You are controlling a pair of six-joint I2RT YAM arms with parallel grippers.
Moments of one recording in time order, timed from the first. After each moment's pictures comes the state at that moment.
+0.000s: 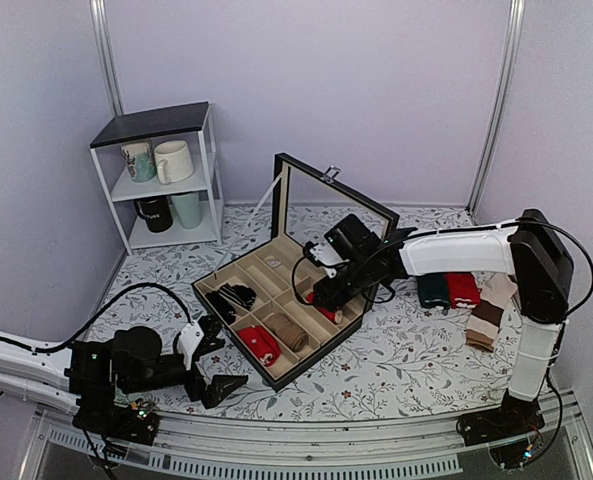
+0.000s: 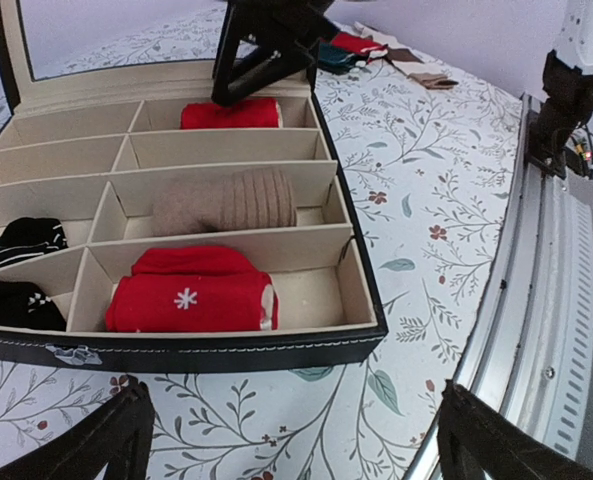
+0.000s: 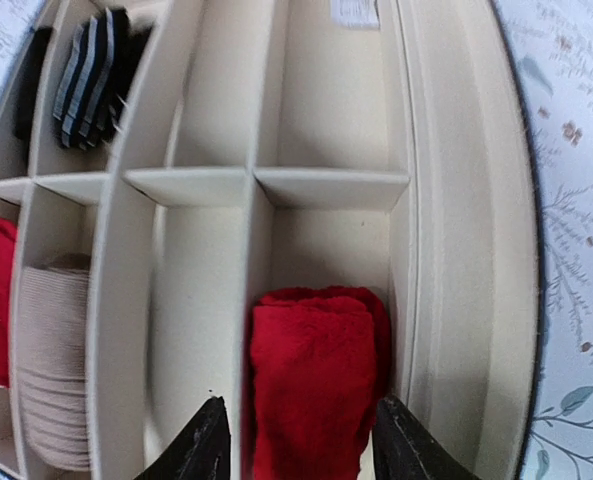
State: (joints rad) left arm -1.27 0.76 0.20 0.12 -0.24 -0.24; right arm 0.87 1.91 1.34 -0.40 -0.04 0.11
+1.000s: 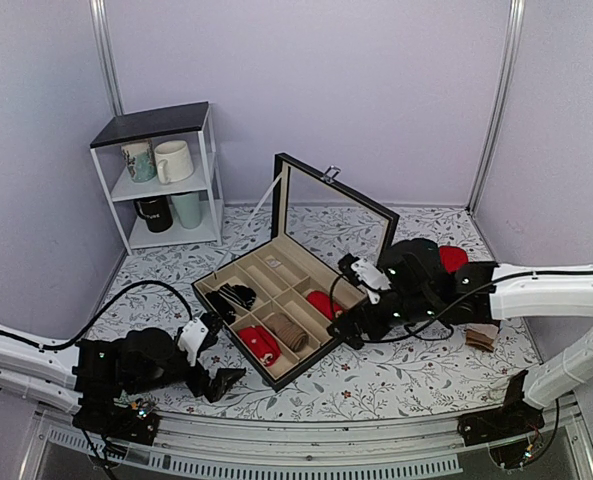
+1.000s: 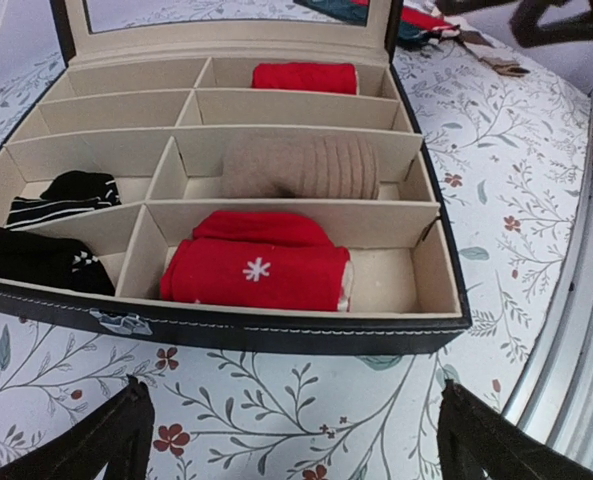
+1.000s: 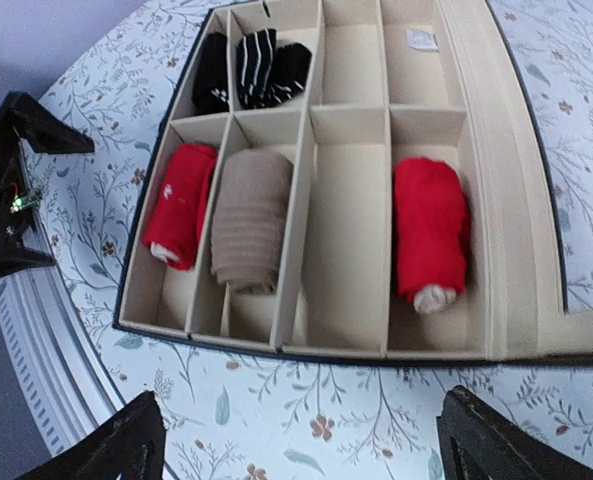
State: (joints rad) left arm -1.26 0.86 0.22 0.09 -0.36 -0.29; right arm 1.03 1.40 0.94 -0.30 -0.02 0.29
